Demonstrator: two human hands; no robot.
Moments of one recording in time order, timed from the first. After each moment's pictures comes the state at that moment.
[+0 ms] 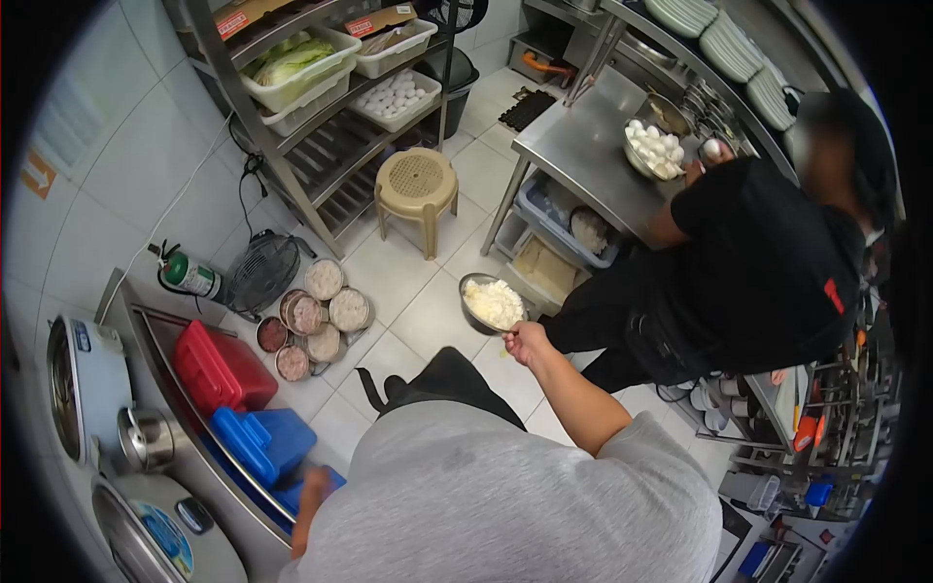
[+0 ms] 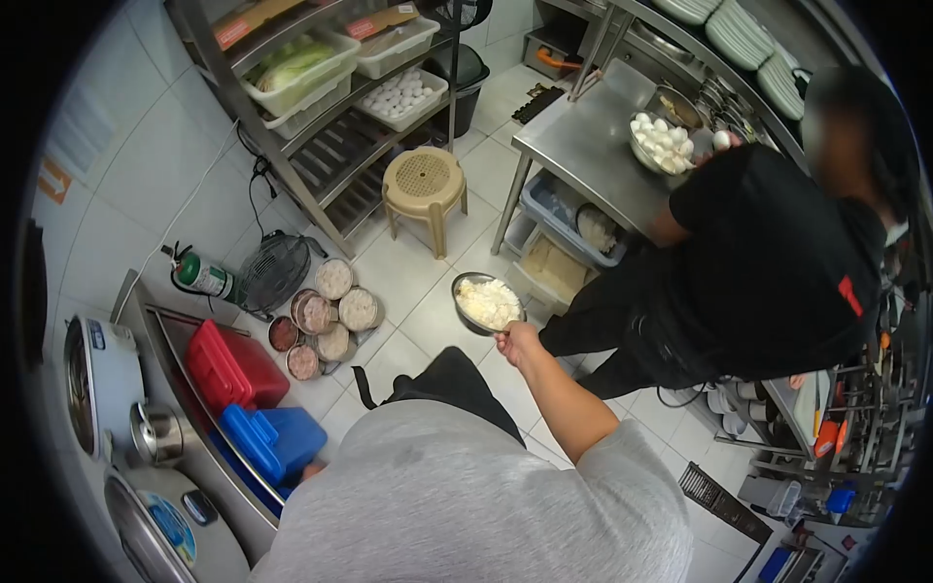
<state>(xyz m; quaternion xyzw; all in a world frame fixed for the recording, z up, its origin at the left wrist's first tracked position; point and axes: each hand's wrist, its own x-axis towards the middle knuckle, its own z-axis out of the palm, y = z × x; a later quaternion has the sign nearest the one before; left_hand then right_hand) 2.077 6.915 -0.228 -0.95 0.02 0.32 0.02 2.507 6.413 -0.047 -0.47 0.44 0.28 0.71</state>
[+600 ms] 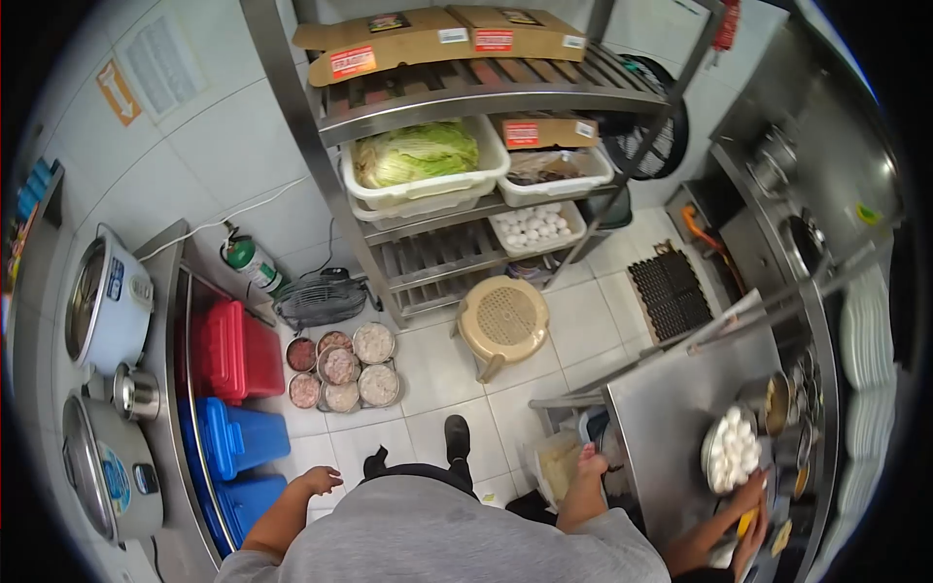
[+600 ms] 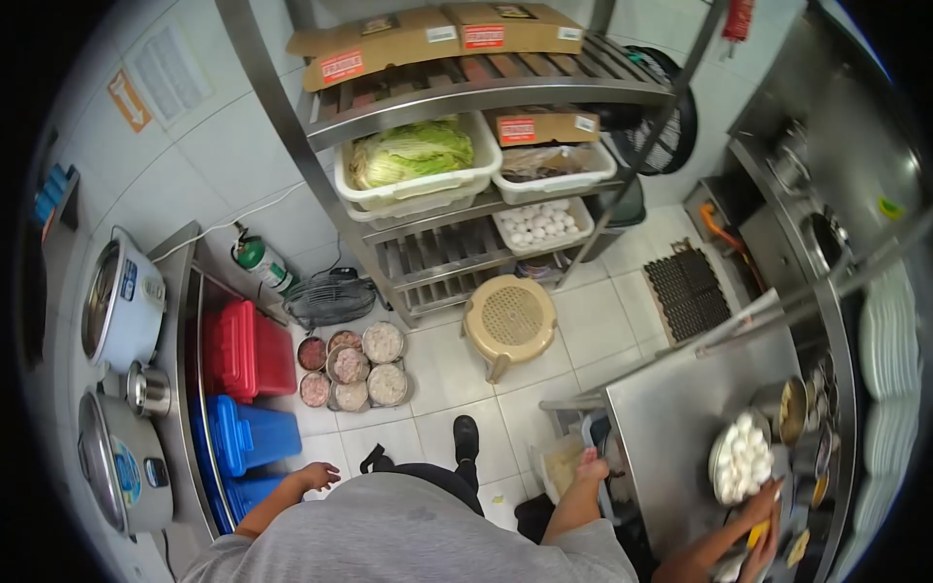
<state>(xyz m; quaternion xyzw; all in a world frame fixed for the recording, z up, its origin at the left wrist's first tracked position) 2.442 6.840 -0.123 -0.70 -0.35 0.48 -0.40 2.891 6.310 -0.212 -0.33 0.54 -0.04 0.78</state>
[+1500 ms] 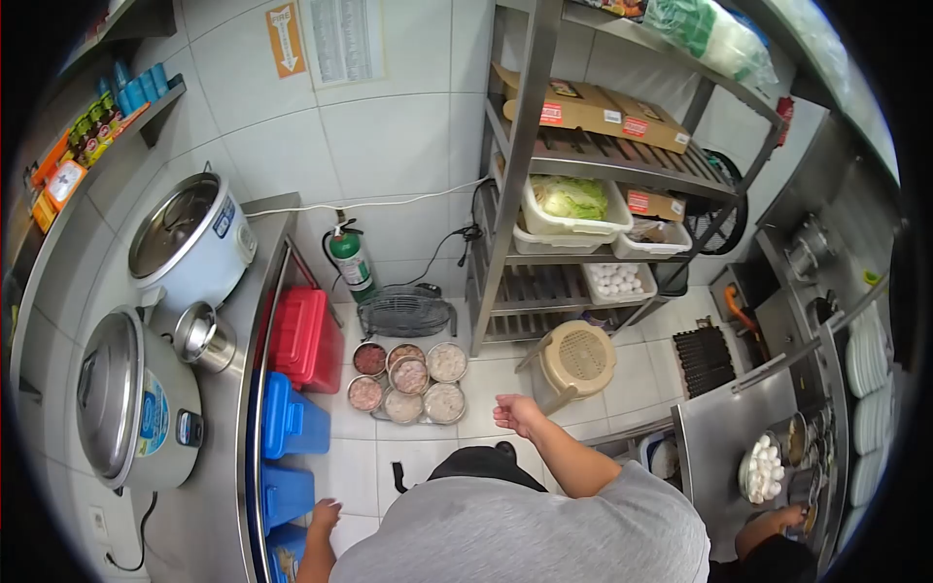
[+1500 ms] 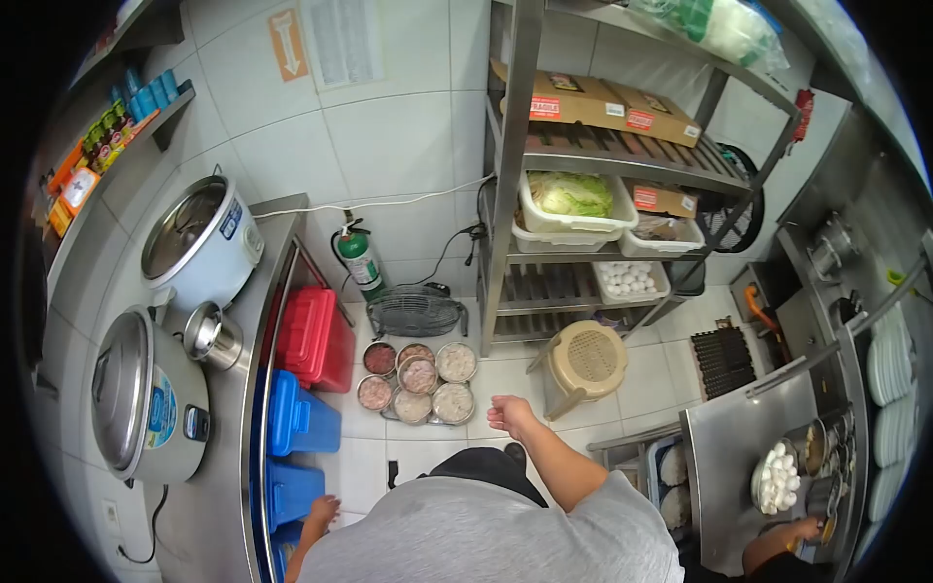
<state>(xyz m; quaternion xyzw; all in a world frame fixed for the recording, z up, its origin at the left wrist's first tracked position) 2.154 6.819 -0.146 -0.52 -0.69 0.00 -0.50 2.711 6.731 -0.031 -0.61 0.03 0.59 0.52</state>
